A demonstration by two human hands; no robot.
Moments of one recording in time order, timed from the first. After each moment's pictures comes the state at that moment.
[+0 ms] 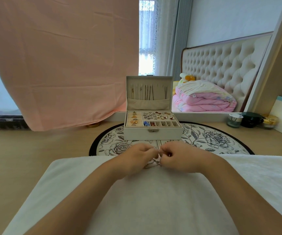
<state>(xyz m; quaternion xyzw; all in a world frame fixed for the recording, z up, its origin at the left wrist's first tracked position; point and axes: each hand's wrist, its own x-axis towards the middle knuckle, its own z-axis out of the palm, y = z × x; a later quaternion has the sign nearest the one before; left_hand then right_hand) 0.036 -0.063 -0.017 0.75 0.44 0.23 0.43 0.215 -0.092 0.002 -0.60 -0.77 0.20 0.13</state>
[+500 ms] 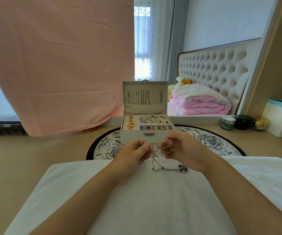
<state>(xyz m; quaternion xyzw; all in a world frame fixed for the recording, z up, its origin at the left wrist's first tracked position) 0.041 -0.058 -0.029 0.63 0.38 0.41 0.54 0.232 -0.089 0.009 -0.43 -0.50 0.60 0.46</state>
